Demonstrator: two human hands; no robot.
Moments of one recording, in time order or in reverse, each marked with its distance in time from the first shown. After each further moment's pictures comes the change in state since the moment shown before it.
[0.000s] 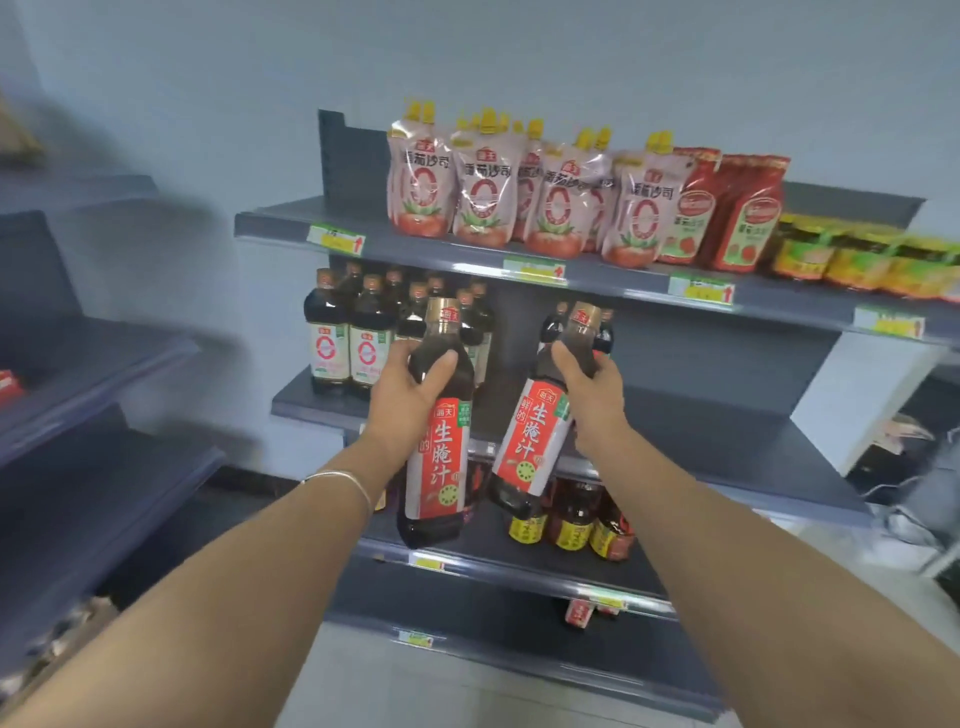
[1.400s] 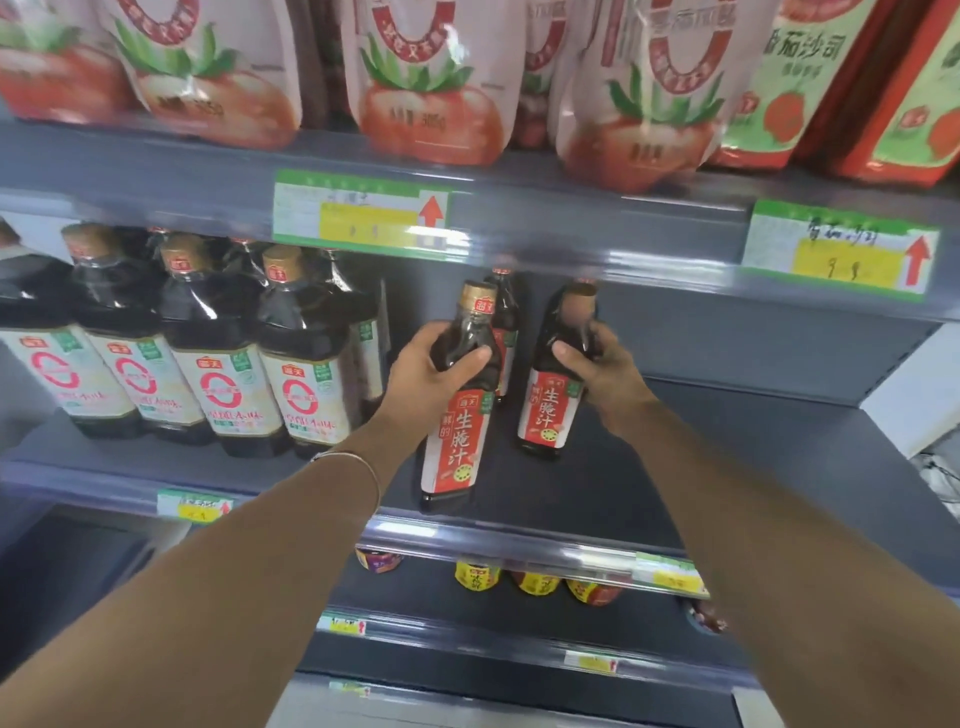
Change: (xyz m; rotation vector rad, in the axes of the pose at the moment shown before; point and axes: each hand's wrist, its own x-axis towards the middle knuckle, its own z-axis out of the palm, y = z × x) left_hand 0.262 -0.155 0.245 0.025 -0.189 -0.027; right_hand 0.358 0.144 -0.062 0.022 -0.233 0.058
